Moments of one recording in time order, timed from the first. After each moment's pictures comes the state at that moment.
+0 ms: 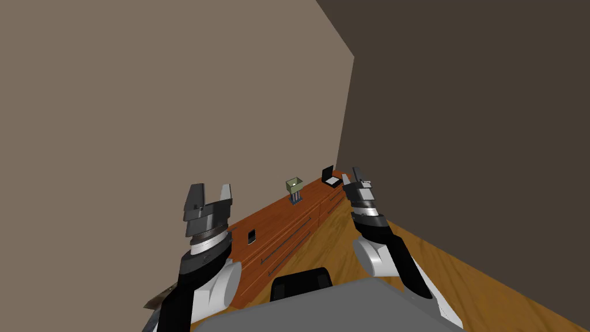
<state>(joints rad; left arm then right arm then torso) 0.46 0.00 -0.06 -2.35 0.03 -0.62 -0.17 0.48 -0.03 0.01 -2.39 -0.09 -0.38 0.11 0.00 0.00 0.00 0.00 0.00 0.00</state>
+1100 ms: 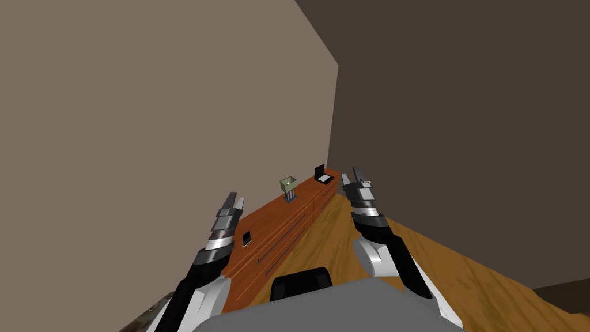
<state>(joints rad) 0.50 0.23 -0.05 -2.22 0.14 -0.42 -0.21 0.48 -0.03 0.01 -2.39 -0.09 -0.38 0.11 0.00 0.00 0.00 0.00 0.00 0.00</state>
